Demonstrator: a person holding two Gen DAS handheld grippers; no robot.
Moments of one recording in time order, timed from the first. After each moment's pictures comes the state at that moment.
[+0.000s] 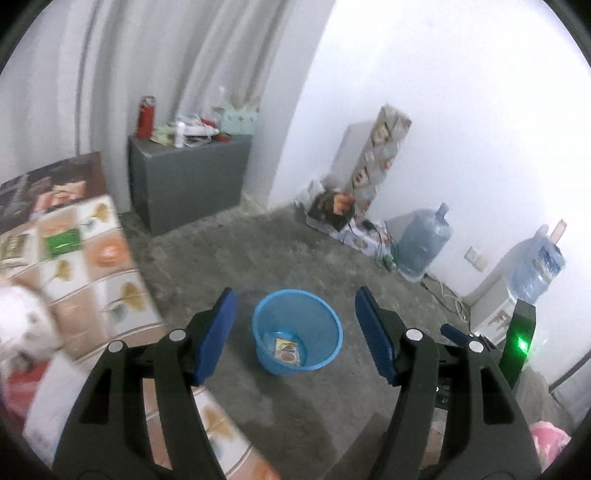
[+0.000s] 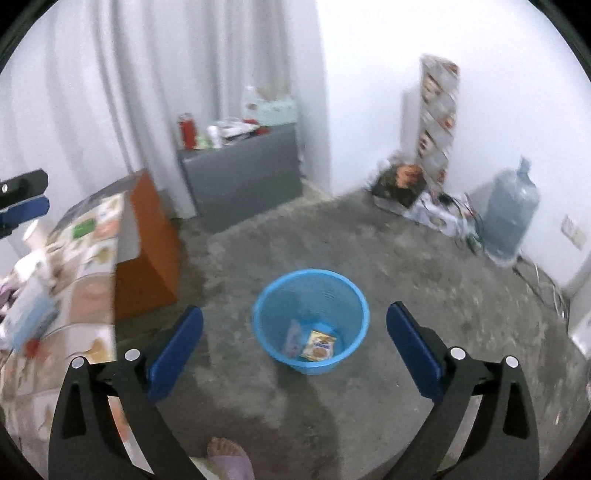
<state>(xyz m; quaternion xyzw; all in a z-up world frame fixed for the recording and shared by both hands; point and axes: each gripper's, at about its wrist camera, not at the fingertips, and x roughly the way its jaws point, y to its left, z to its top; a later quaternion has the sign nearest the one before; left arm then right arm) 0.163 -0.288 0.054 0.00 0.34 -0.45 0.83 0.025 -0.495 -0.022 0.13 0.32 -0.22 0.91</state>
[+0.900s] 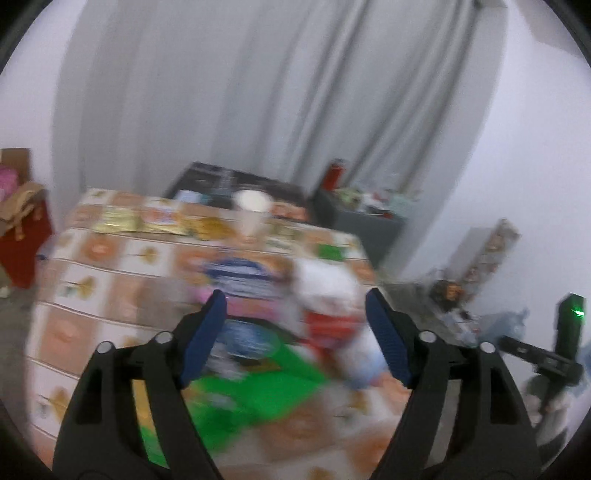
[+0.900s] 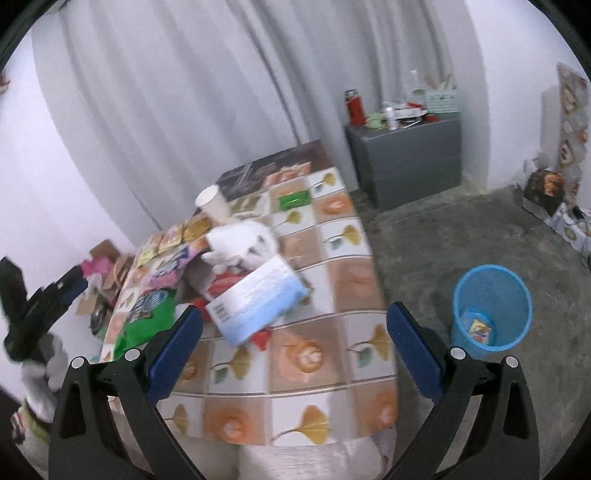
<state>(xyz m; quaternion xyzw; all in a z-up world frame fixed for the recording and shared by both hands) 0.168 0.121 0.067 -0.12 0.29 -0.19 0.93 0.093 -0.279 0.059 0.18 0.36 0.05 0.91</state>
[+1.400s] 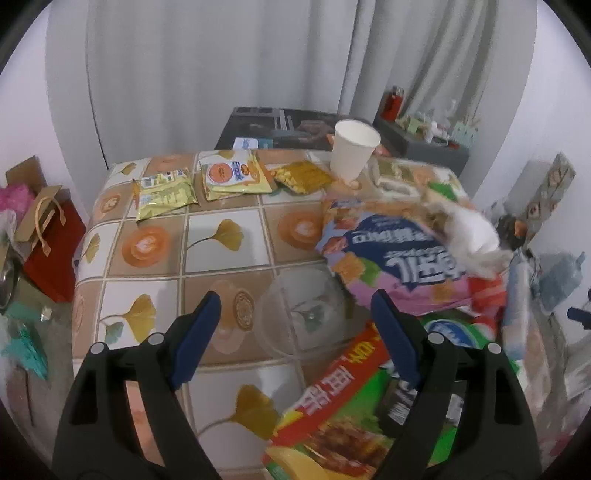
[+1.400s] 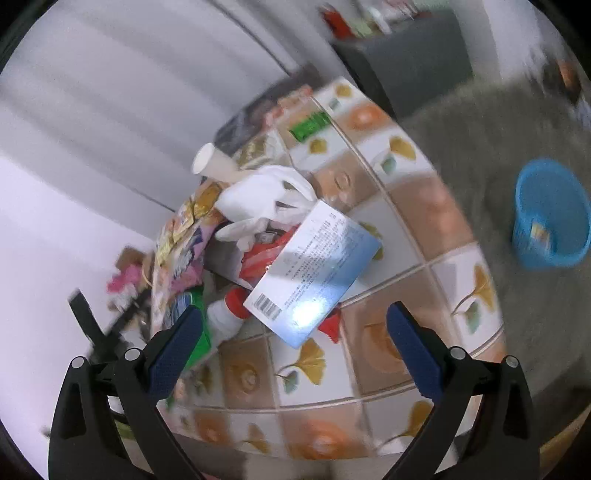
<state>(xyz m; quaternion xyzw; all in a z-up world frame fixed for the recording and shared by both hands) 0.296 0.177 -0.025 0.00 0.41 -0.15 0.90 0.179 -0.257 -0.006 0.37 0.48 0.05 0.80</state>
